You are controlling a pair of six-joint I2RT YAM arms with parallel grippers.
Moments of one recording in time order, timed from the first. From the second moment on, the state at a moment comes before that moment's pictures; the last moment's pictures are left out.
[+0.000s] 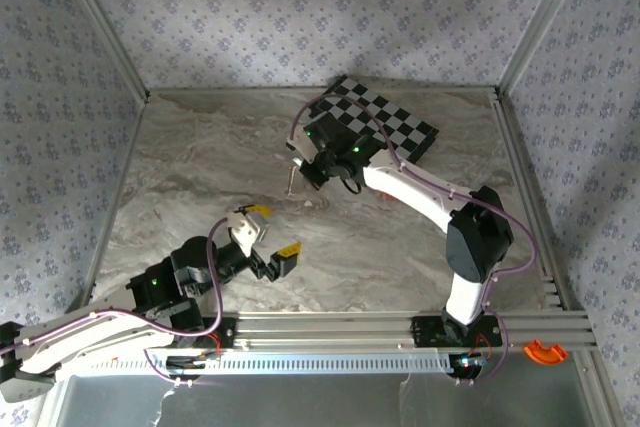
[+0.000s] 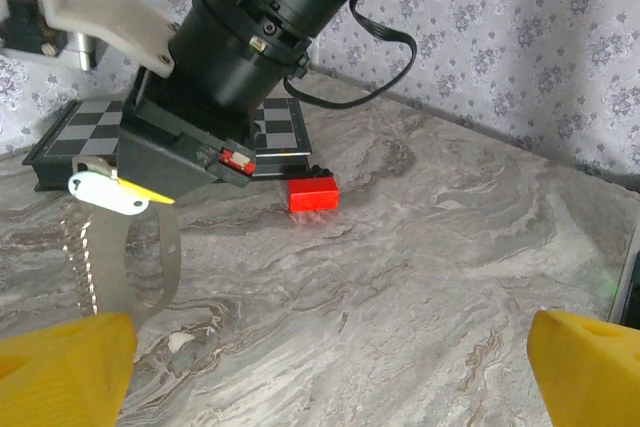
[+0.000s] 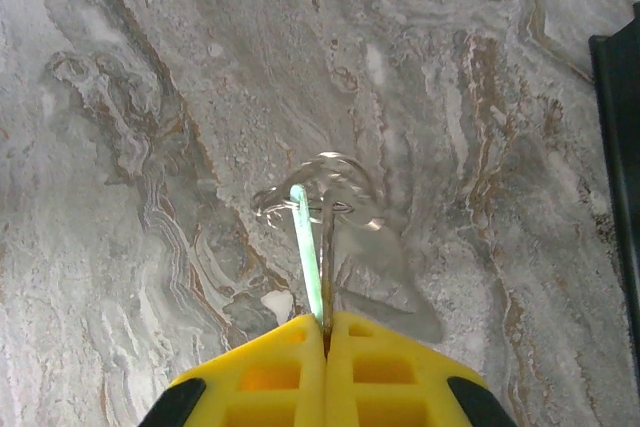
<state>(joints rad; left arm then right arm) -1.14 0.49 0.47 -0.14 -0.23 -0.13 0.77 1.79 1.53 -0.60 0.01 -0.17</state>
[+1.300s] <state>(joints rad) -1.13 0.45 0.43 -0.14 -0.23 -0.15 0.76 1.65 1.19 -0.56 0.00 -0.09</state>
